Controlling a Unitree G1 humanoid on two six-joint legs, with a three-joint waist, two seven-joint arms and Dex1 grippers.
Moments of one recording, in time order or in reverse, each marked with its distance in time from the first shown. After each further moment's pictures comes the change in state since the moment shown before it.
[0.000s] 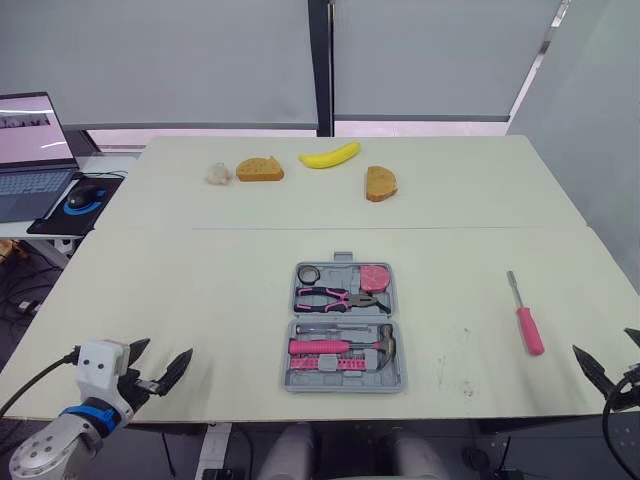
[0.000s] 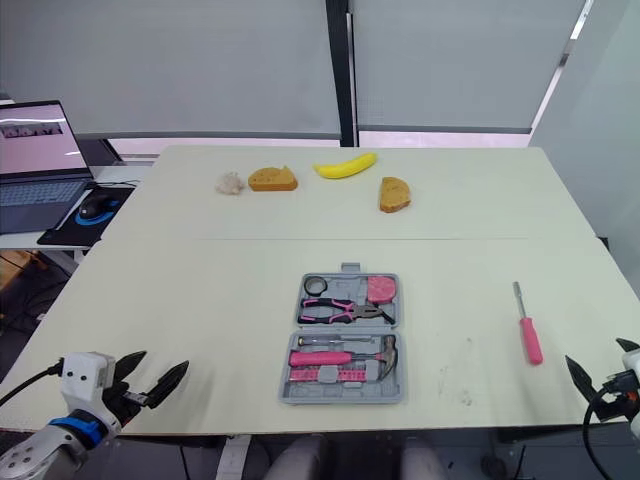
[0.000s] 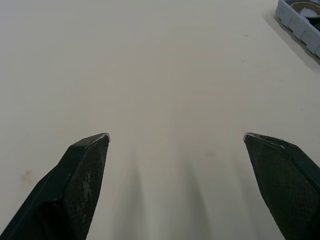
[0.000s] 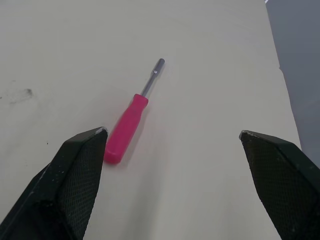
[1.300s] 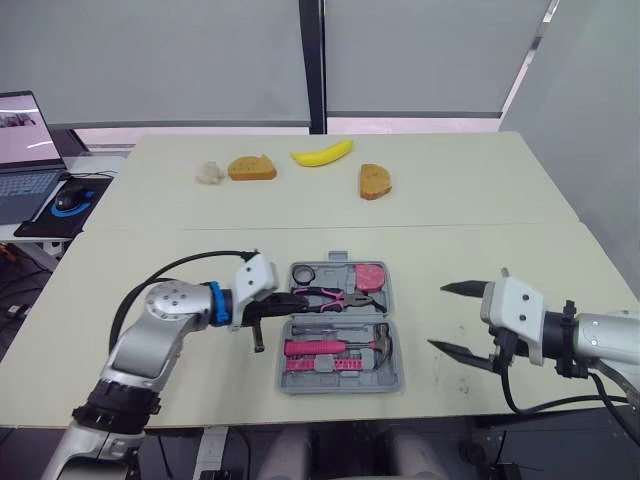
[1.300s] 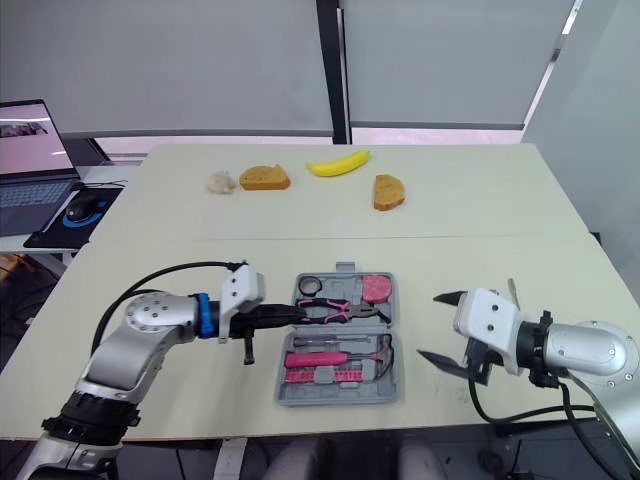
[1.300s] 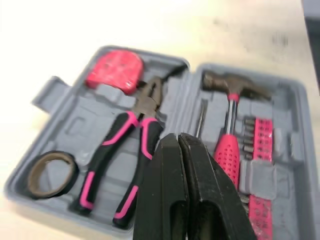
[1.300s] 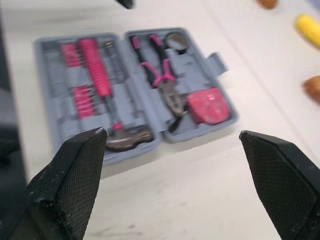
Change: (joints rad) left arm -0.612 0.134 -0.473 -0.063 0.073 0.203 -0.382; right arm -0.520 -0.327 0.543 -0.397 0.097 0.334 0.140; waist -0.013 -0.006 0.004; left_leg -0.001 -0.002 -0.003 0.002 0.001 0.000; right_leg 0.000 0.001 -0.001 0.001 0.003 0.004
